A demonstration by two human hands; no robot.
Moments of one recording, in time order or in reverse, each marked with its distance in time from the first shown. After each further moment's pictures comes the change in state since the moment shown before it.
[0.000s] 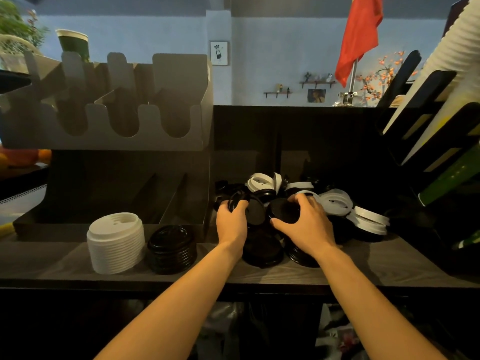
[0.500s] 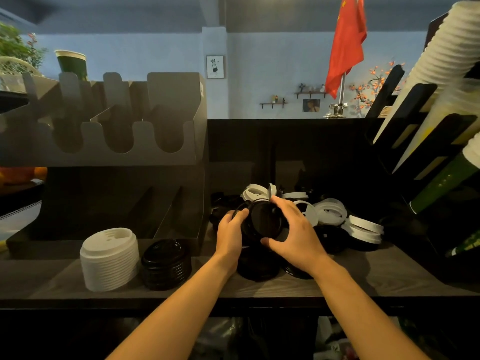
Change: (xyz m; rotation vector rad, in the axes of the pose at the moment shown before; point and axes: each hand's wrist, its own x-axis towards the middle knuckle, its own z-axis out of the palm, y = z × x) left_hand -0.003 0.000 0.003 -0.046 -0.223 0.004; right_hand -0.008 -0.005 -0.001 0.229 -0.030 -0.319
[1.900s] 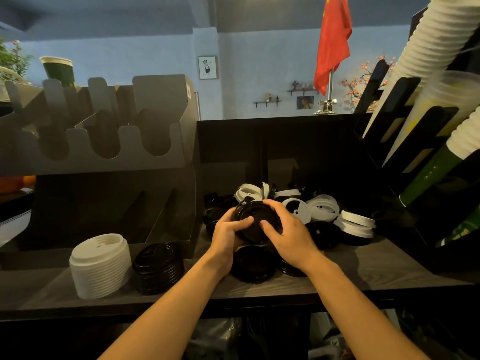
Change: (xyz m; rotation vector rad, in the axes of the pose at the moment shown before) left_hand -0.001 0.001 -0.005 -0.015 -0.205 -0.028; right_hand -0.001 0.009 0.001 0.093 -0.001 0.084
